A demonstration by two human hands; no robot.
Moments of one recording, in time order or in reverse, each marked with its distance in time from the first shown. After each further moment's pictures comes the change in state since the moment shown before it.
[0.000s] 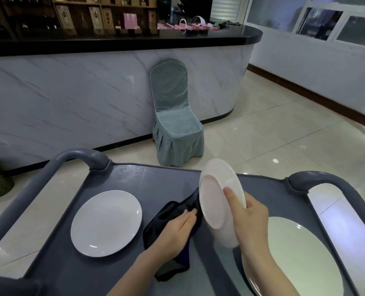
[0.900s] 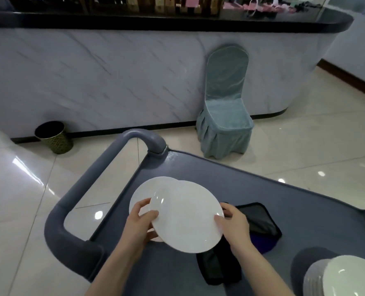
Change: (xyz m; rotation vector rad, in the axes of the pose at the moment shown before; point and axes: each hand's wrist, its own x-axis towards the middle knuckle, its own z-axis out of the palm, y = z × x) left_hand -0.081 -0.074 -0.164 -0.678 0.653 -0.399; right_hand -0.013 0.060 0.160 -0.310 -0.497 0.256
